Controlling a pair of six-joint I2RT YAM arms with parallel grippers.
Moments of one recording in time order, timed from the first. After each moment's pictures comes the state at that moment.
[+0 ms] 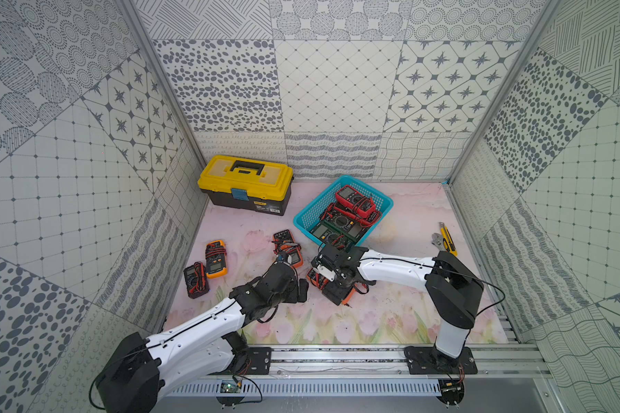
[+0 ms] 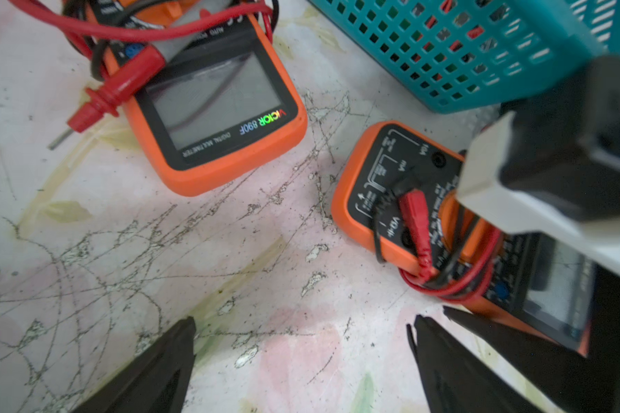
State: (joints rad) left arm -0.70 0.96 0.48 -0.39 -0.15 -0.63; right arm 0.99 1.79 1.23 -0.78 0.06 -0.01
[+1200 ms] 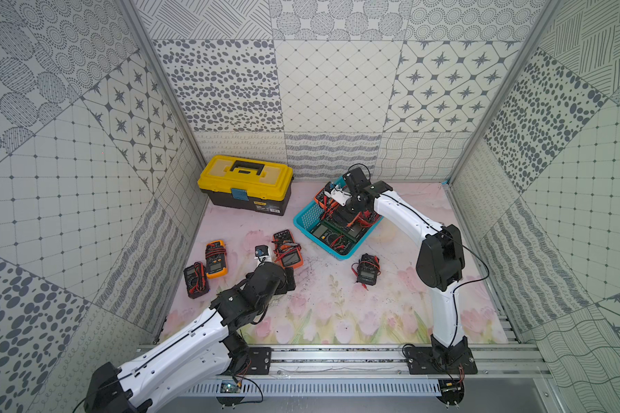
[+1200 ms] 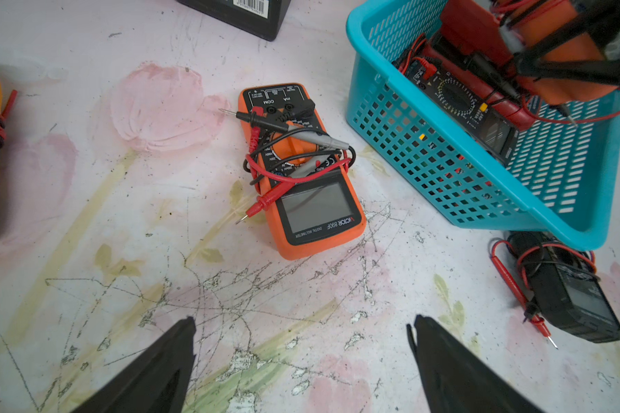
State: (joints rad) left arm -0.69 0.78 0.54 -0.51 -0.42 -0.68; right arm 0.53 2.13 1.96 -0.85 -0.08 -0.42
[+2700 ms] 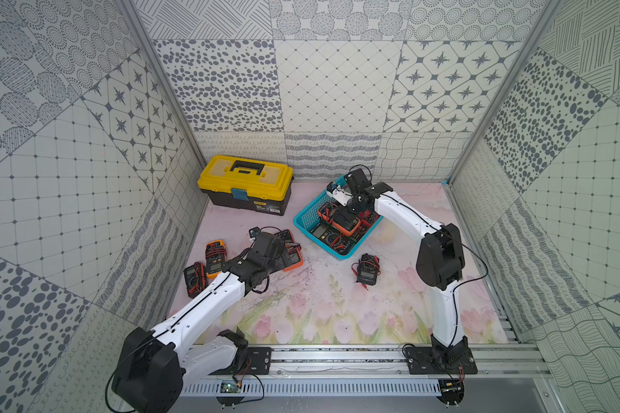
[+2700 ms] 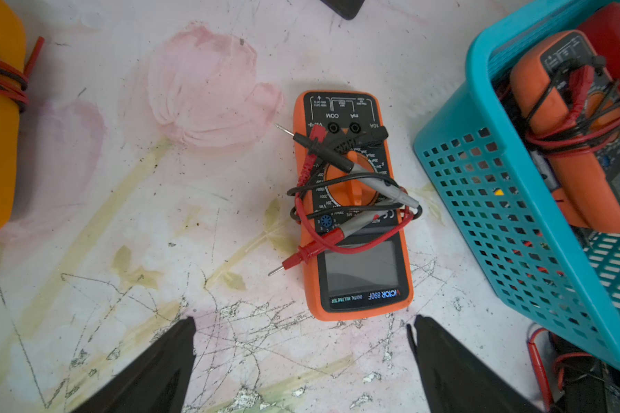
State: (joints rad) left arm -0.41 1.14 0.76 -0.56 -0.25 -0.72; right arm 0.53 2.09 1.92 -0.79 -0.06 -0.39
